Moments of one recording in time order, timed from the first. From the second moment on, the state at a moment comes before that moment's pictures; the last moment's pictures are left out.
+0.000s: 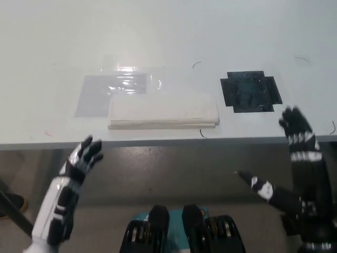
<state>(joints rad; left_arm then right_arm) 0.04 0.16 -0.03 -0.49 -0.05 -0.11 -0.11 -0.08 -0.01 0.06 -0.31 0.04 -0.30 0.04</state>
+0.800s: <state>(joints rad) -0.78 0.06 0.08 0.25 -0.12 0.03 -0.04 -0.79 0.12 -0.04 0.42 0.22 -0.18 0.02</state>
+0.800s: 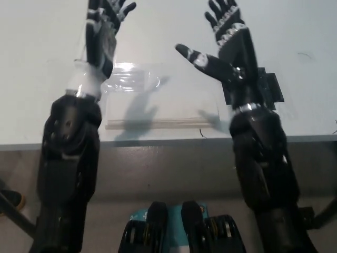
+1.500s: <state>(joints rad) -0.91 0.05 0.07 0.83 -0.08 -0.09 0.00 -1.06 0.18 -0.21 1.24 0.27 -0.36 0.02</state>
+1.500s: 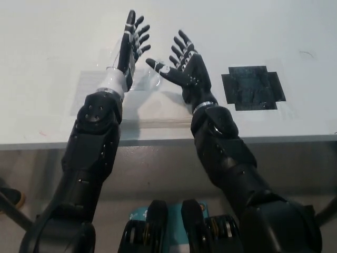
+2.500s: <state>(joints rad) -0.83 -0.02 0.02 0.99 -0.03 -0.21 0.03 -1.03 0.18 -0.25 1.36 0.29 -0.42 0.05</state>
